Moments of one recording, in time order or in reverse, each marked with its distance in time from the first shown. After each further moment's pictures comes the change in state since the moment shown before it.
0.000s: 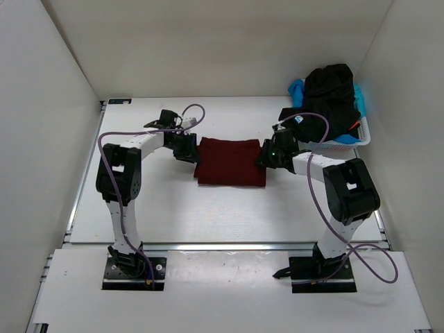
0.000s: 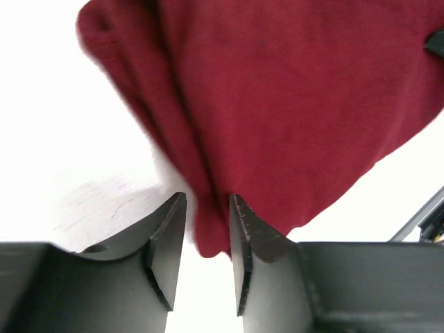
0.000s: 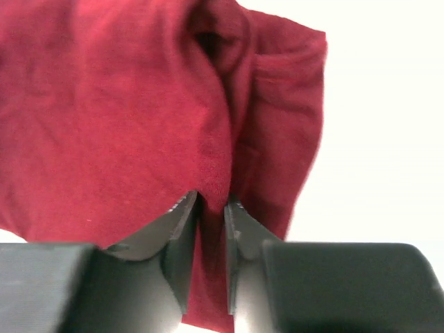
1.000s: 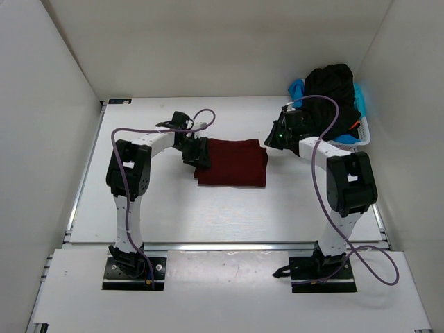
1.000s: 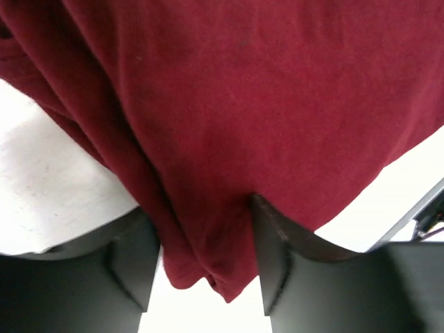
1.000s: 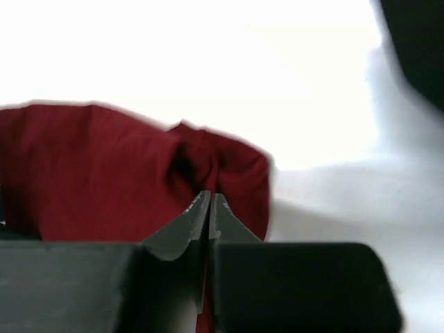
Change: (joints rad) left arm -0.069 0.098 0.084 -0.074 -0.019 -0.026; right arm -0.102 0.071 0.211 -0.091 -0.009 -0.060
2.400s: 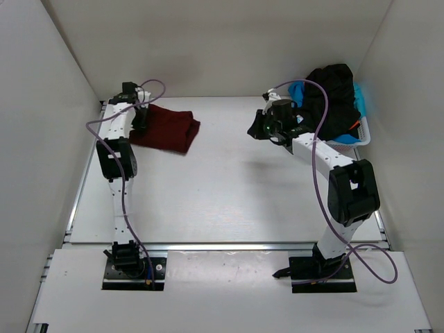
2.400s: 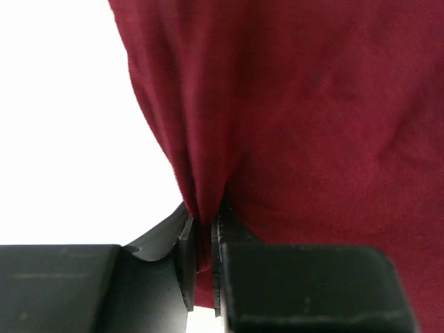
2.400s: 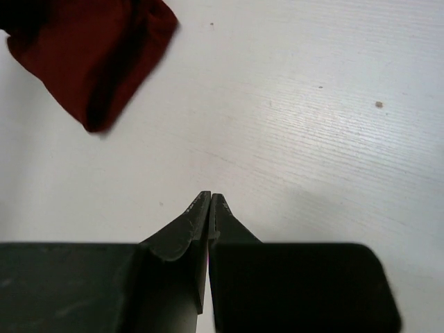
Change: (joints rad) left arm 0.364 0.501 0.943 -0.335 -0.535 0.411; right arm 0.122 -0.073 0.132 -0.029 -0.062 -0.115
